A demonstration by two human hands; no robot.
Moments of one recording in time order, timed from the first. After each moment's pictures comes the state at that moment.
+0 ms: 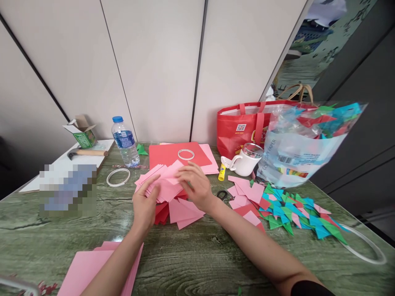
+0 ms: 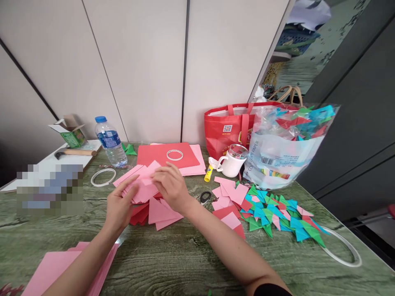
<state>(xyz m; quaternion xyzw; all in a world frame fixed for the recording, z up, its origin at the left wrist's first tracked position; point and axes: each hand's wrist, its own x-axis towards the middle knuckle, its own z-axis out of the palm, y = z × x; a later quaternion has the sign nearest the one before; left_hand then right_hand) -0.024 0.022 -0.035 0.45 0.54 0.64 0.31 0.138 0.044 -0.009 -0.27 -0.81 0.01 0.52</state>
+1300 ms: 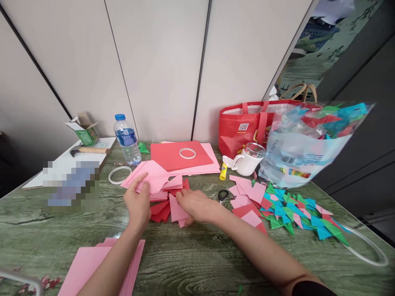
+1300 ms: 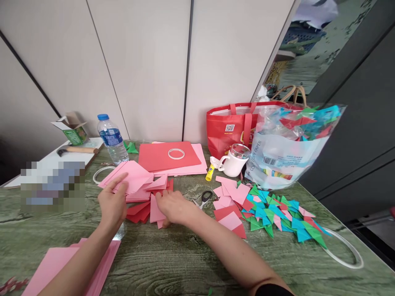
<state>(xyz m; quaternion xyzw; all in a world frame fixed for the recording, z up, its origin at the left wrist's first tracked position) -0.038 0.032 -0.045 0.39 0.60 0.67 0.20 0.128 0.020 0.005 -0.38 -0.91 0.10 -0.10</state>
